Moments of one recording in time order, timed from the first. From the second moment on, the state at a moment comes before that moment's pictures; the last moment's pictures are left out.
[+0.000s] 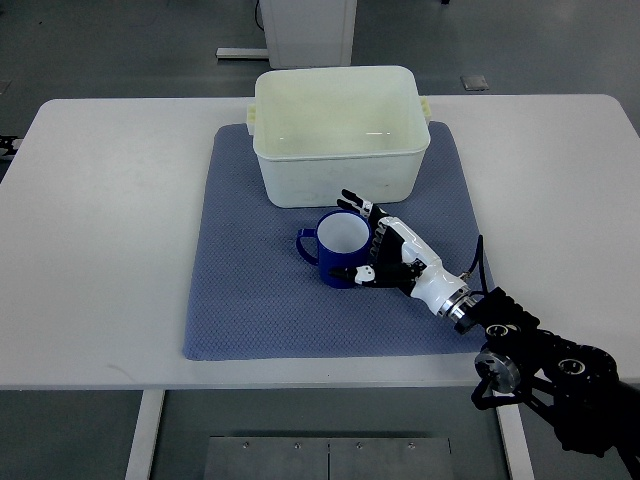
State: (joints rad) left arm -0.03 0.00 -0.10 -0.12 0.09 0.06 -0.04; right arm 0.59 -0.14 0.39 0.93 -0.57 0.12 0.61
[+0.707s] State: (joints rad) left arm -0.03 0.00 -0.10 -0.12 0.09 0.06 -0.04; right arm 0.61 -0.08 0.39 0.90 -0.57 0.05 0.61
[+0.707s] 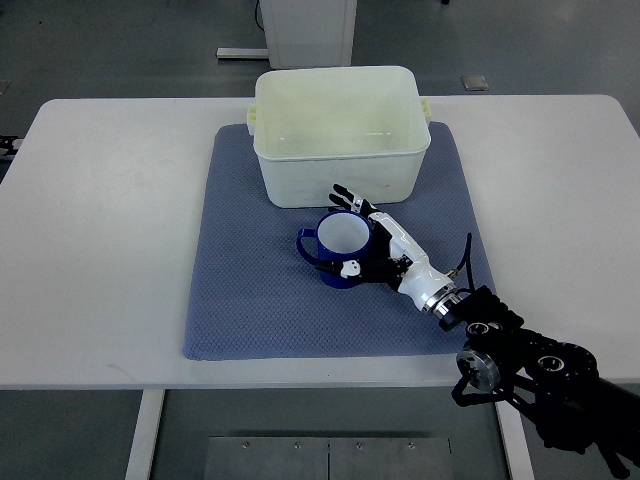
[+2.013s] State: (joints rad) left arm -0.03 0.00 -0.10 -0.12 0.09 0.06 -0.04; right arm 0.68 -0.22 0.31 0.95 -0.55 -0.03 0.61
